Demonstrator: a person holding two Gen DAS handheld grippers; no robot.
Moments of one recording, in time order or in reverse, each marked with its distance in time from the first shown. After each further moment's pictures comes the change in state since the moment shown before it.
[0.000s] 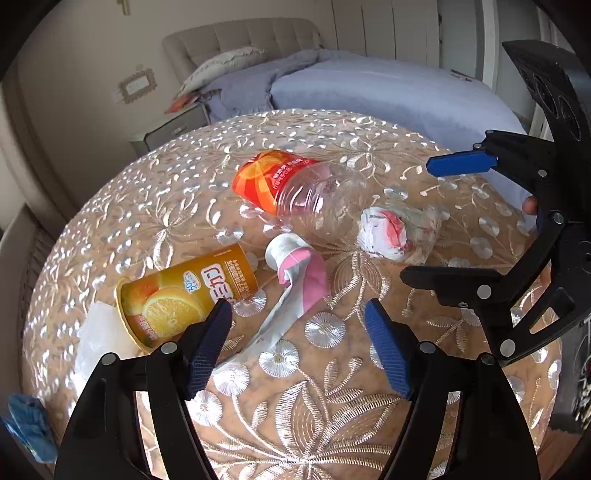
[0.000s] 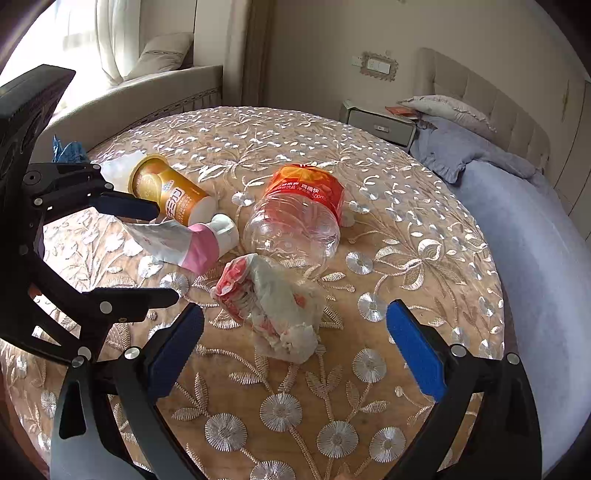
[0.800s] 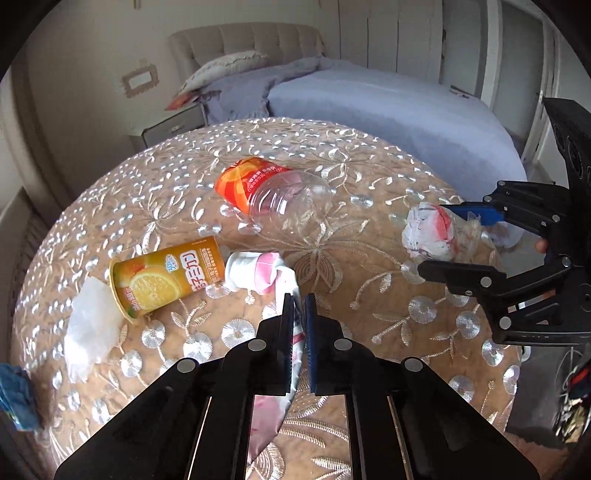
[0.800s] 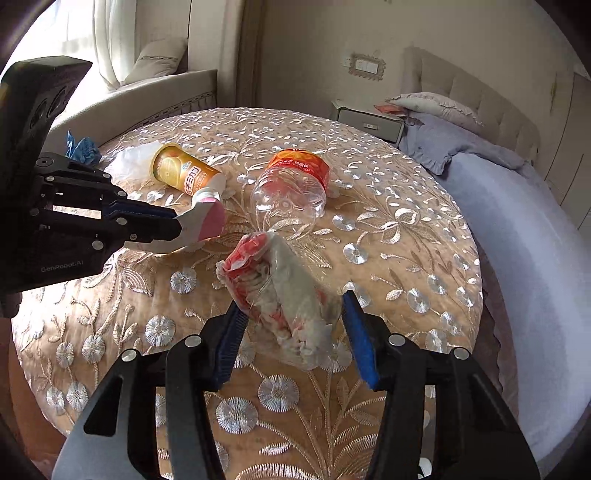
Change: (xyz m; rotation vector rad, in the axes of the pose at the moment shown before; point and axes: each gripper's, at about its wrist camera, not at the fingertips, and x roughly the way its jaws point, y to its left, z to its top) left arm -0.030 -0.024 -0.008 -0.056 -0.025 -0.023; right arm -0.049 0.004 -0.042 0.032 -0.014 -0.030
